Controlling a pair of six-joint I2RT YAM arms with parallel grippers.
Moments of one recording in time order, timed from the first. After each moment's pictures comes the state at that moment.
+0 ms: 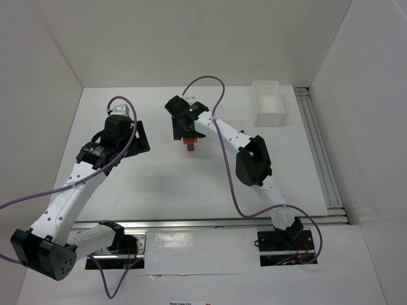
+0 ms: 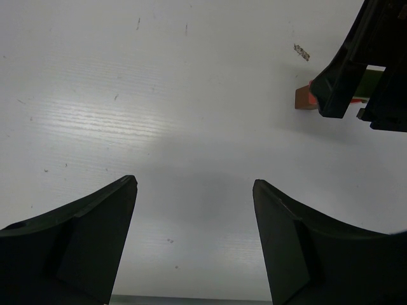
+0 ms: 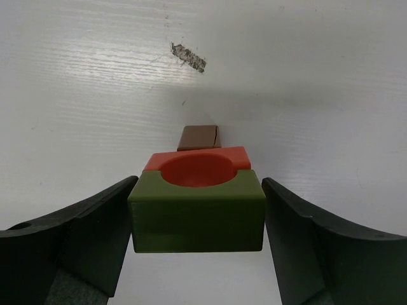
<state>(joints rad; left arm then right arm) -0.31 1.08 1.11 -0.75 -0.26 -0.48 0.78 2.38 2.30 -1.02 0.36 0.61</state>
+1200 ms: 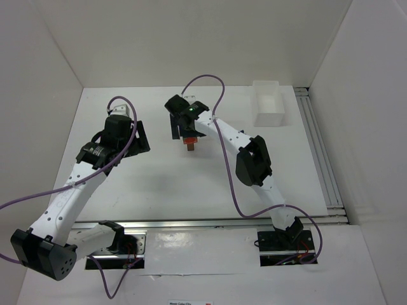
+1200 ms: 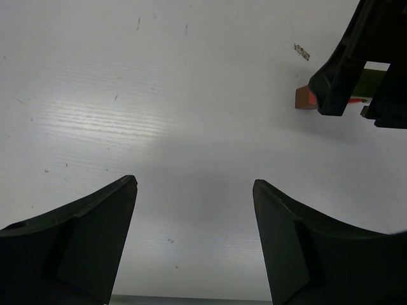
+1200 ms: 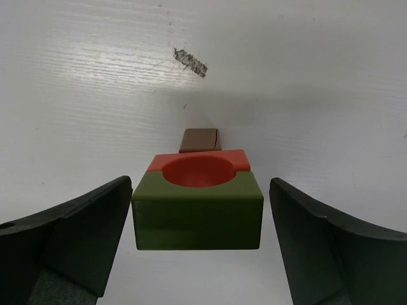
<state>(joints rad) -0.31 1.08 1.11 -0.75 -0.26 -0.47 0.78 2.38 2.31 -1.02 0.37 0.59</state>
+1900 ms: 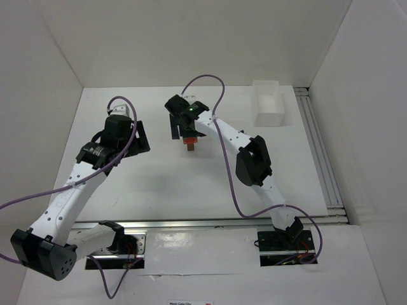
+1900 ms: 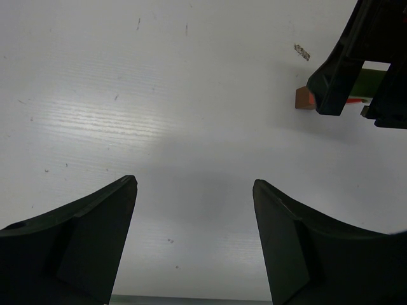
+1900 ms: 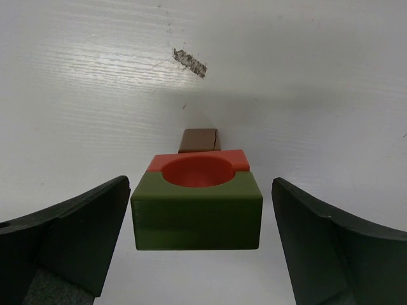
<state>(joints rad) -0.31 1.08 1.11 -0.75 -0.26 -0.47 0.78 2.38 2.31 -1.02 0.37 0.59</state>
